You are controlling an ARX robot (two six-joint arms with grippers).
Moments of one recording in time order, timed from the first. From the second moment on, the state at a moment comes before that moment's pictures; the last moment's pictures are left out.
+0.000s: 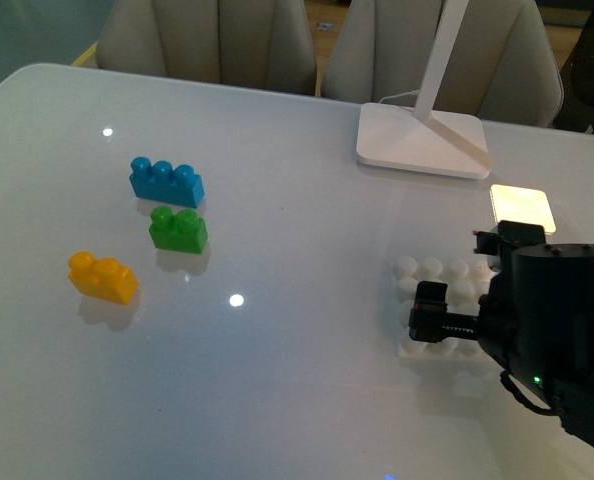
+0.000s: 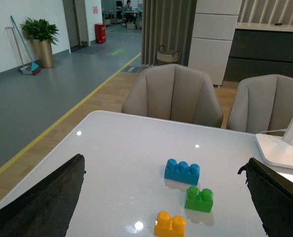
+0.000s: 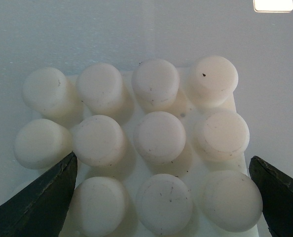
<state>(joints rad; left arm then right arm) 0.00 0.00 0.01 0.00 0.00 -0.01 0.28 2.57 0.74 1.04 0.22 0.24</state>
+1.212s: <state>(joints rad) 0.00 0.00 0.01 0.00 0.00 -0.01 0.63 2.64 1.27 0.50 0.41 0.58</state>
